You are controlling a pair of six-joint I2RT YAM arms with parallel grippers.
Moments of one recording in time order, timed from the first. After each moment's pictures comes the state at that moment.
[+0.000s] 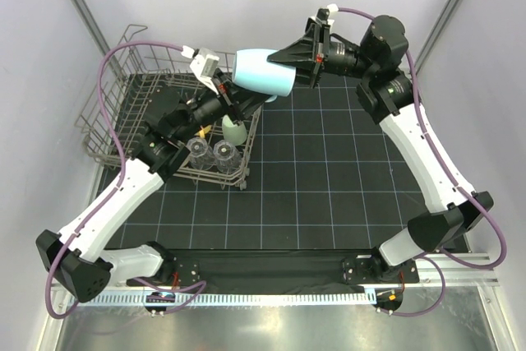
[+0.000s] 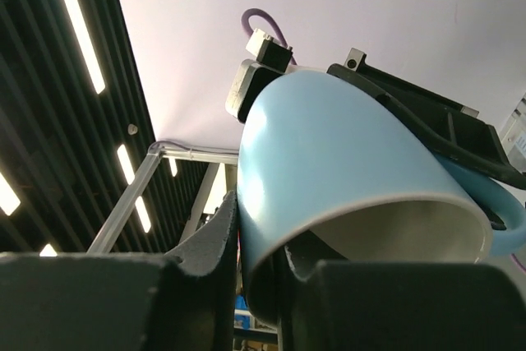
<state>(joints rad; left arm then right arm) -0.61 1.19 1.24 0.21 0.44 -0.41 0.44 1.52 1.81 -0.06 -0.99 1.71</state>
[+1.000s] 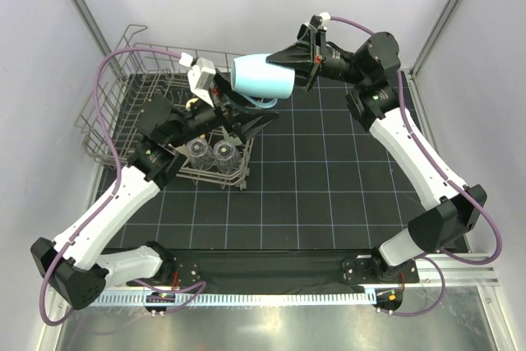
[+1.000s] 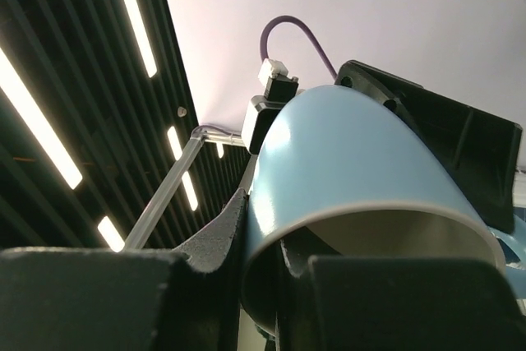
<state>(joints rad) -0.62 1.13 1.19 0.28 0.57 -0.42 0.45 1.51 1.64 0.33 -0.98 2.00</state>
